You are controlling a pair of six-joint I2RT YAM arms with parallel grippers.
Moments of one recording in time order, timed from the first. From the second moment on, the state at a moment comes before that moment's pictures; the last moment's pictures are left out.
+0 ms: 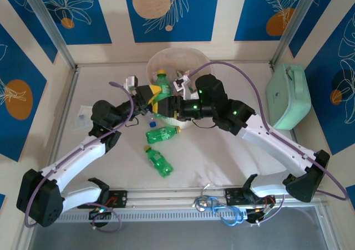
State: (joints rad) left arm -0.50 1.11 0.72 0.73 0.65 -1.52; right arm 0.85 1.29 1.37 -0.45 -0.48 0.92
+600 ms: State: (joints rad) left arm -0.44 0.87 1.11 -0.46 0.15 -0.86; right arm 0.61 1.46 1.86 -0.88 -0.29 0.76
